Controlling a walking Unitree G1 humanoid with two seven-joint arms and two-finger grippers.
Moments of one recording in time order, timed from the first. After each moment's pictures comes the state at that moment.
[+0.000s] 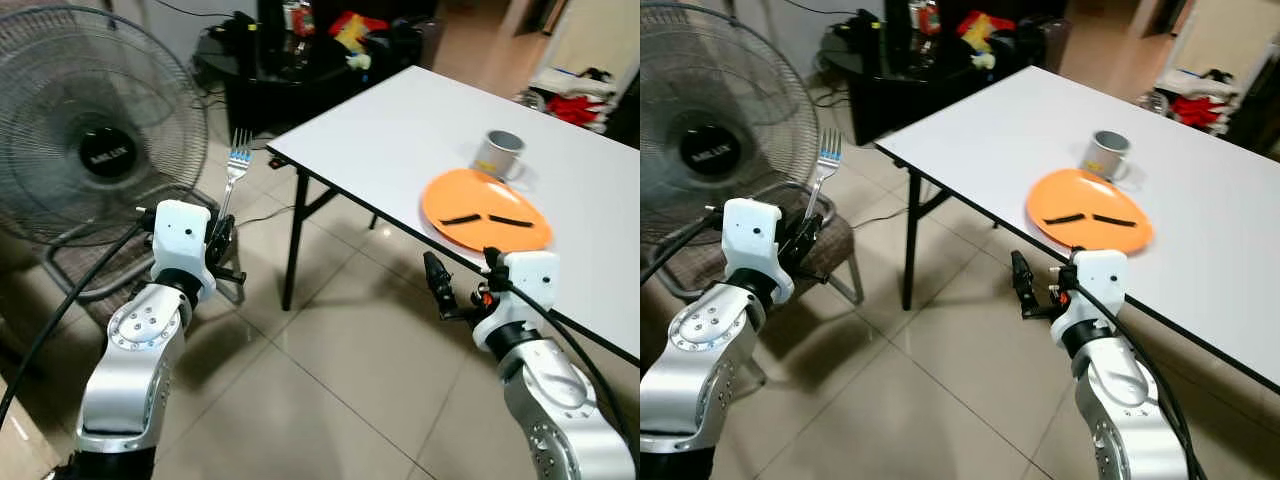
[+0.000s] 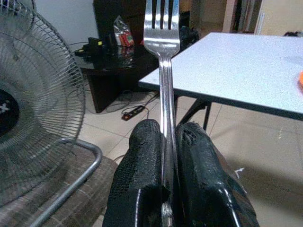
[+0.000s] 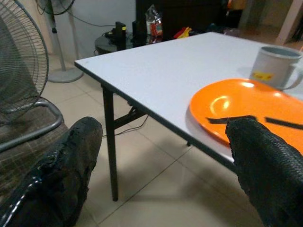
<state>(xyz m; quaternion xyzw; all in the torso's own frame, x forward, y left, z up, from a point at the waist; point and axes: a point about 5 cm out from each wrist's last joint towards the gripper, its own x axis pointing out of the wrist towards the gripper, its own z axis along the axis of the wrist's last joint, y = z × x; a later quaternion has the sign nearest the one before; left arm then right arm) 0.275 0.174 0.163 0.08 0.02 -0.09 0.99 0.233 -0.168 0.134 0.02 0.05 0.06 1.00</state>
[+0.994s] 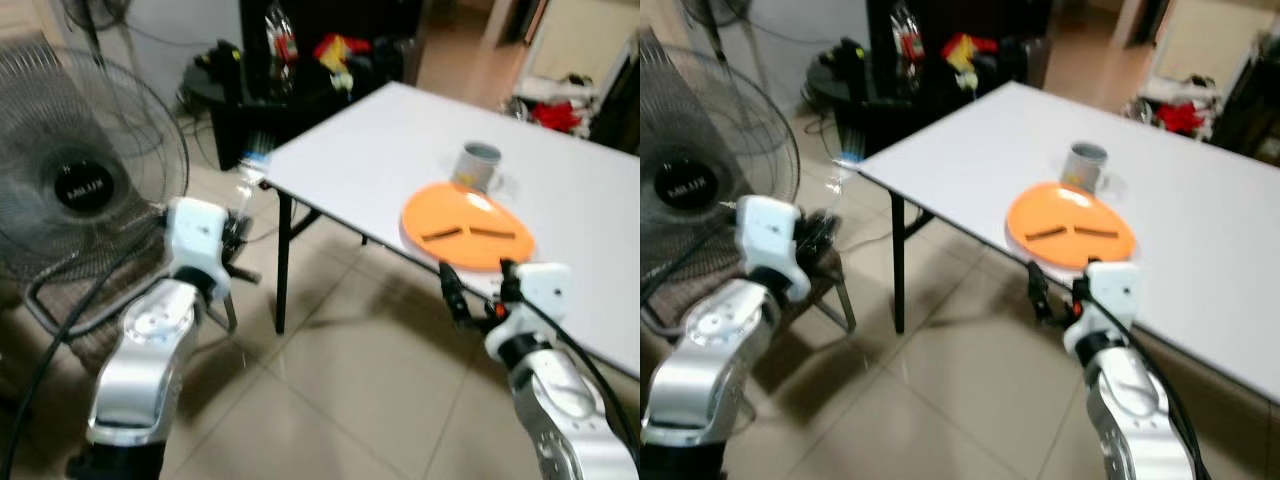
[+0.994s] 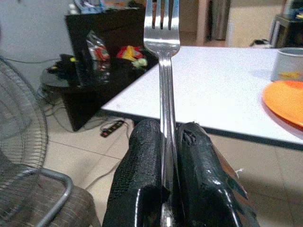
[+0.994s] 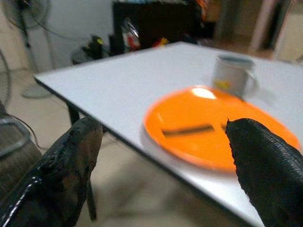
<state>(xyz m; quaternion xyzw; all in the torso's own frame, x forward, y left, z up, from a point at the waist) 0.278 0.160 0.162 0.07 0.02 -0.12 0.99 0.231 -0.179 0.127 0.01 0.04 0.05 1.00</state>
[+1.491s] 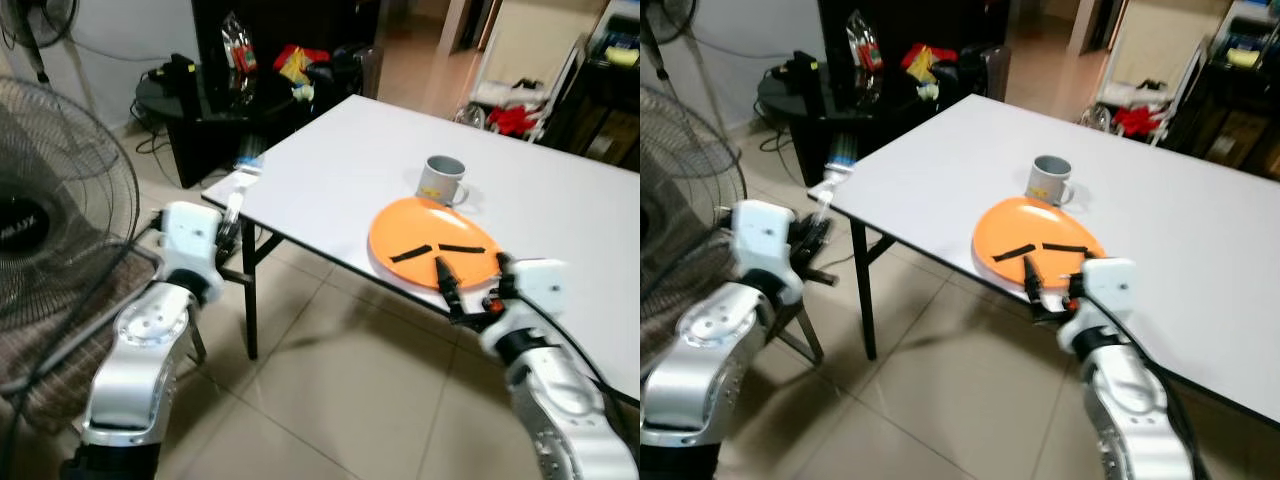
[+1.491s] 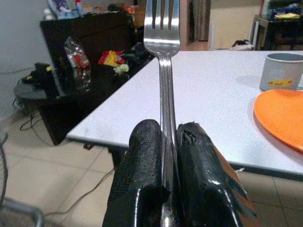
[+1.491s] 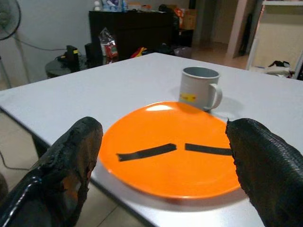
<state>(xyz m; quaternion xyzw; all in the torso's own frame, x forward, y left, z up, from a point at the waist) 0.277 0.165 0.157 0.07 0.03 -0.11 0.99 0.230 -0.177 0.129 0.01 0.04 0.05 1.00</state>
